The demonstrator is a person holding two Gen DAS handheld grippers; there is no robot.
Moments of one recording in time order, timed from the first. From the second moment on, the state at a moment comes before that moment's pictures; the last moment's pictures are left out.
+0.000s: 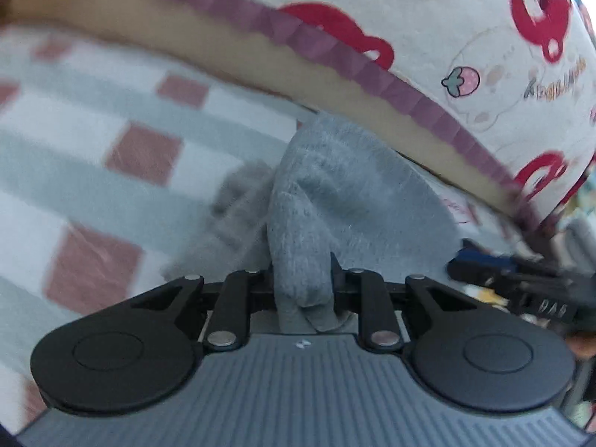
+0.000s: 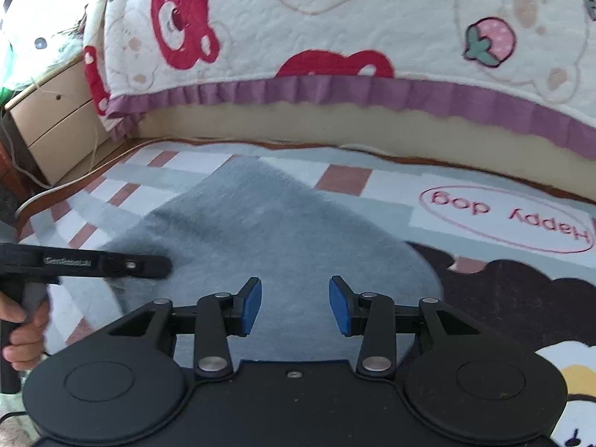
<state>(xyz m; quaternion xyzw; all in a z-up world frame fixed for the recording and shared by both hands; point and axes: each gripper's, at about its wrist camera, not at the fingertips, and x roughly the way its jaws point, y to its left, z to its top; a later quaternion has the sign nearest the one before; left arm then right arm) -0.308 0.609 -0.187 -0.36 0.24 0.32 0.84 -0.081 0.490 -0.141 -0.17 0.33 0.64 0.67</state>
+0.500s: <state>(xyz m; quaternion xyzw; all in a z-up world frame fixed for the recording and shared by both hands) -0.331 0.644 -0.223 -0.45 0.20 0.34 0.80 -0.117 0.559 -0.133 -0.27 0.20 0.71 0.62</state>
